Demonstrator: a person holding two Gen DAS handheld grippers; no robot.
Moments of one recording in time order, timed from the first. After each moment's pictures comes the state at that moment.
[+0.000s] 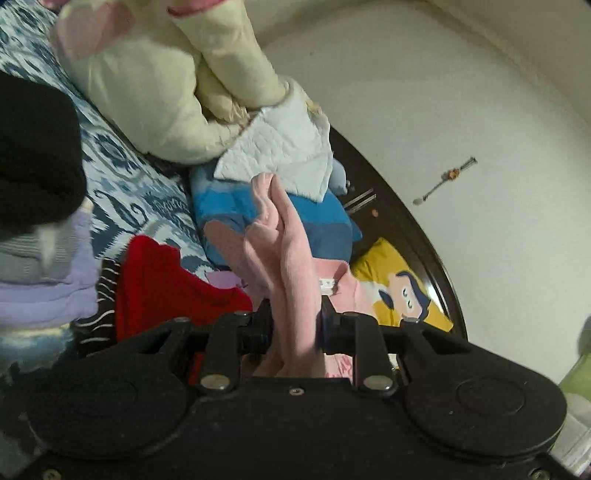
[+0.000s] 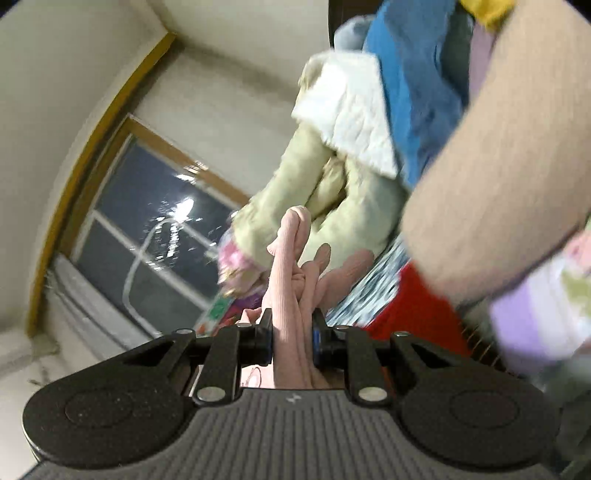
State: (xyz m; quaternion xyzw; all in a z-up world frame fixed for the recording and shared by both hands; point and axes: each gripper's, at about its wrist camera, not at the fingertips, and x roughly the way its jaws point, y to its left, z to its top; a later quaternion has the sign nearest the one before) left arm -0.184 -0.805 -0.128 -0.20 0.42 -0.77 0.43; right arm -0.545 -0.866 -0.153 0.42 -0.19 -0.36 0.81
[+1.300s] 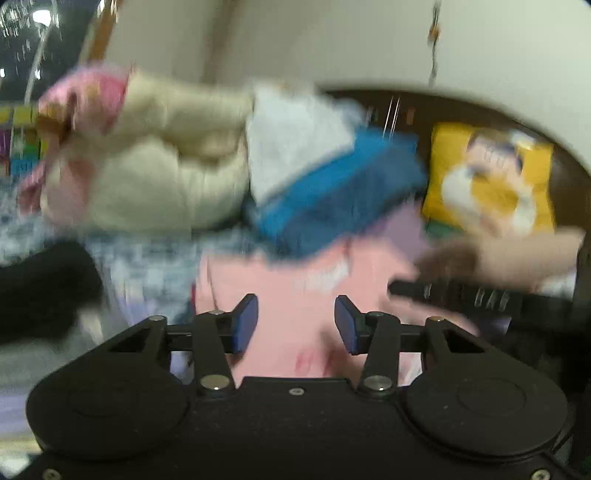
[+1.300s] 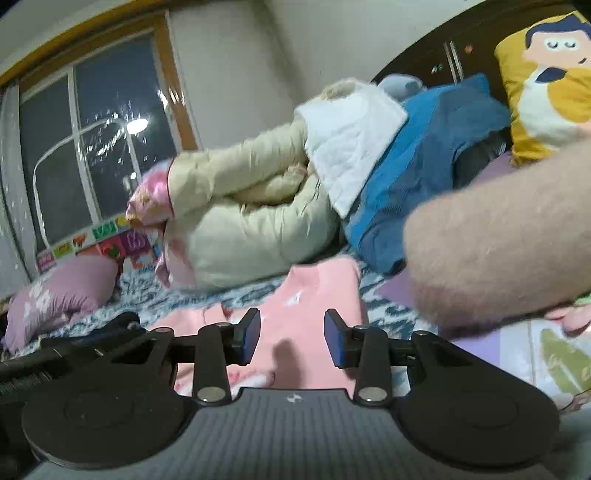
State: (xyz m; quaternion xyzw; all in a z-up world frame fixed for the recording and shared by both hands) left arm -0.257 -0.790 -0.147 0.08 0.16 -0.76 0.63; right arm -0.454 -0.891 -0.167 0.22 0.02 -0.51 0.83
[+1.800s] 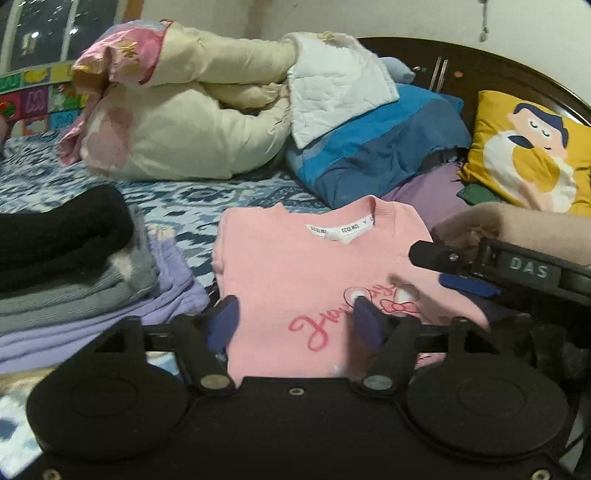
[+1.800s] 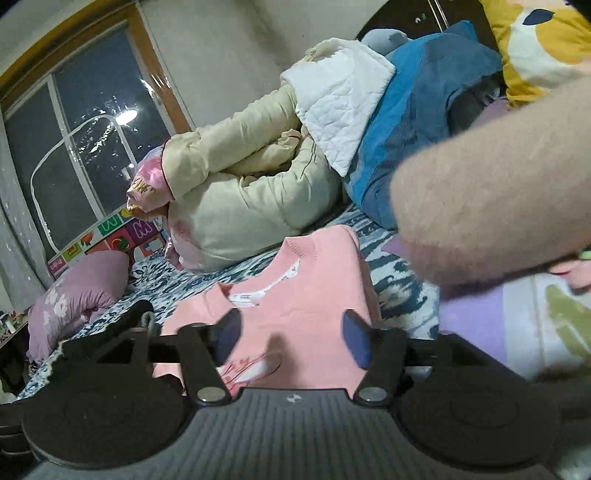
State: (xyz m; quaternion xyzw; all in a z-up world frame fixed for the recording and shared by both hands) left arm -0.276 -0.765 -0.118 0.12 0.23 -0.70 0.67; right arm -0.473 -0.874 -0.160 0.30 0.01 -0.49 0.82
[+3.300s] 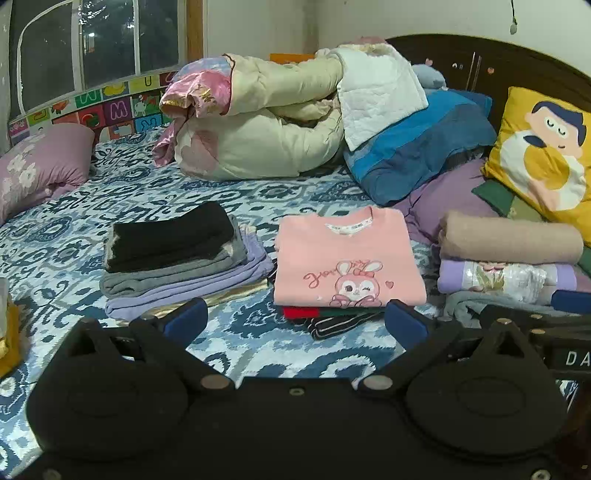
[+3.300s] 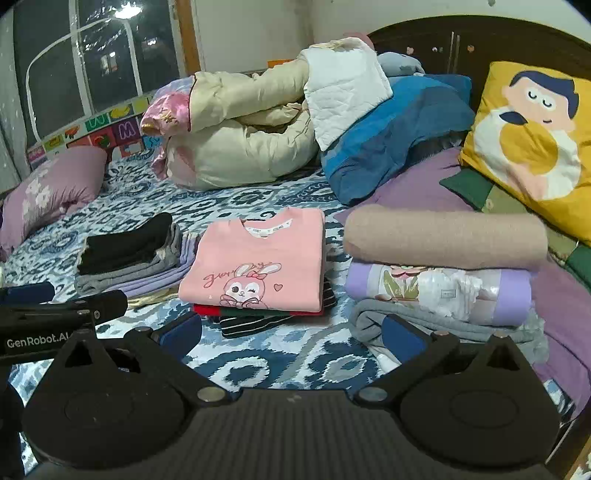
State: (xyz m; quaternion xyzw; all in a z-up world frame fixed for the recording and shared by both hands) left arm -0.343 -0.628 -0.003 0.19 0.23 -0.59 0.75; right arm -0.508 -0.708 -0.018 0.24 0.22 -0.53 0.79
